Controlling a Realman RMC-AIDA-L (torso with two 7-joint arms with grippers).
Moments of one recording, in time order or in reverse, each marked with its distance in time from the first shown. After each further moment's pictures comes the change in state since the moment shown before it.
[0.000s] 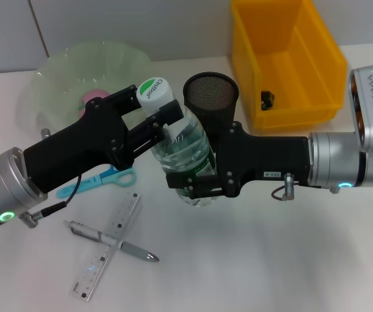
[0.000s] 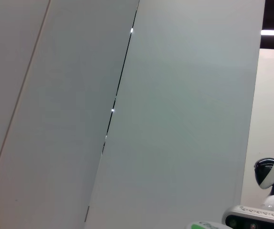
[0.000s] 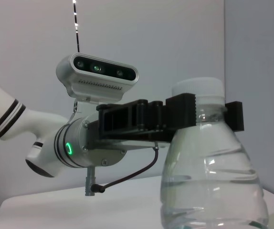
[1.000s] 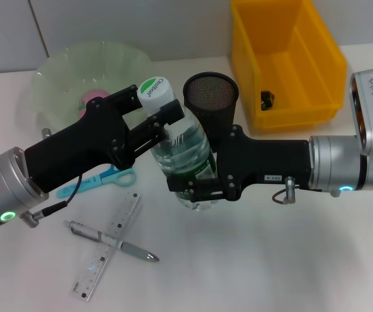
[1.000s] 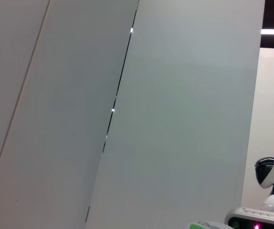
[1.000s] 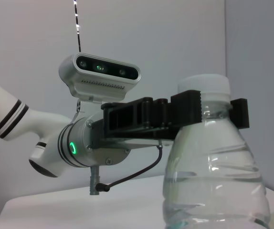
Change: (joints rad) left arm 0.000 -0.002 0.000 0.000 0.000 -0.004 0.010; right arm -0.005 0.000 -0.002 0.008 0.000 -0.006 -0.001
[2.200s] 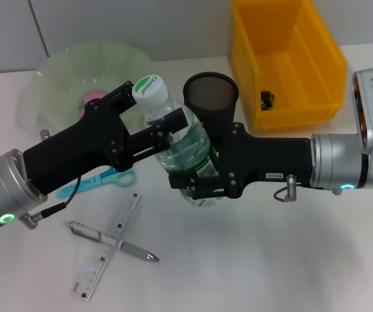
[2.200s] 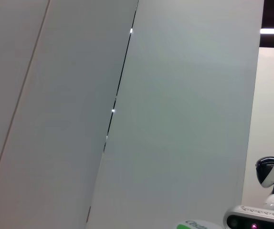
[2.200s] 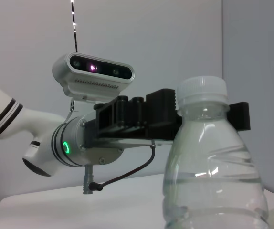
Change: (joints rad) left arm 0.006 0.000 0.000 0.002 0.000 0.003 0.006; right arm -0.004 -0.001 0.002 -0.012 0.000 0.006 0.000
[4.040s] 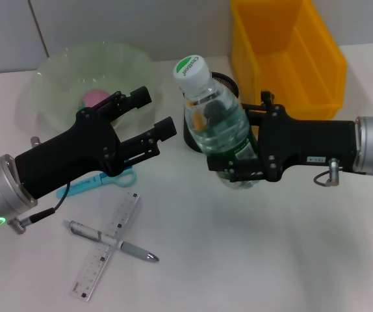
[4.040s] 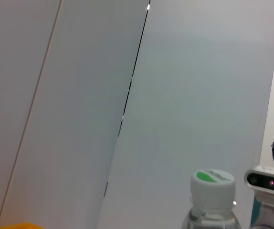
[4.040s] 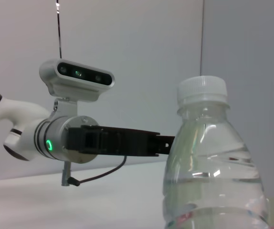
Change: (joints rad) left arm 0.054 0.004 -0.006 0.086 0.051 -0.065 -0.057; right arm -0.110 -0.010 0.006 -0.263 -0.018 -0.057 0.135
